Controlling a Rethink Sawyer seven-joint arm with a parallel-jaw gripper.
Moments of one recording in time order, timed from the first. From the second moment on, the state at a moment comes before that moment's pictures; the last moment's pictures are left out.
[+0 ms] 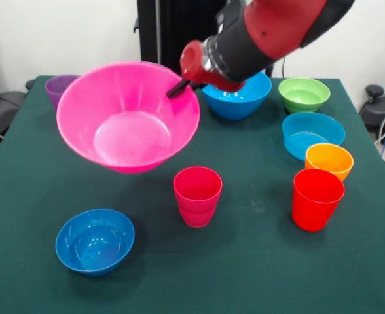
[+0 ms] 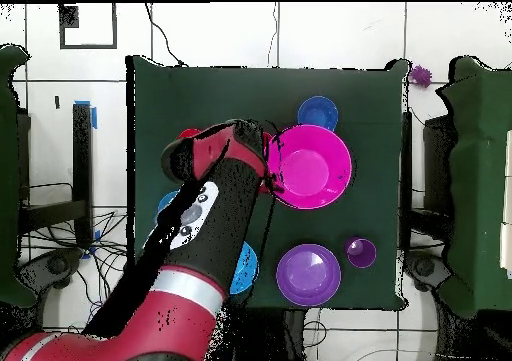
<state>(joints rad) 0.22 -0.33 -0.47 1.20 -0.29 1.08 1.59</state>
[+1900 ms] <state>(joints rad) 0.22 -0.38 -0.52 1.17 -0.35 0.84 1.59</state>
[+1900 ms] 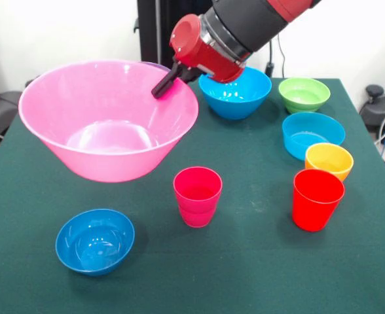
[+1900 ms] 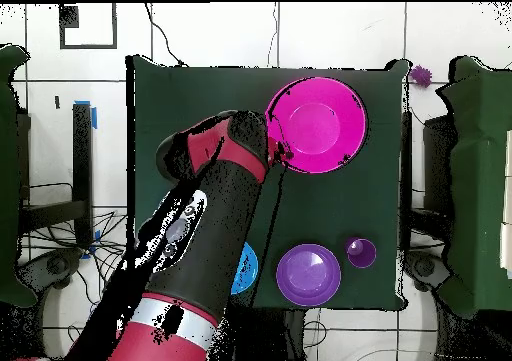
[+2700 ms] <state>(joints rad) 0.15 -0.35 -0.50 1.16 -0.35 0.81 1.59</state>
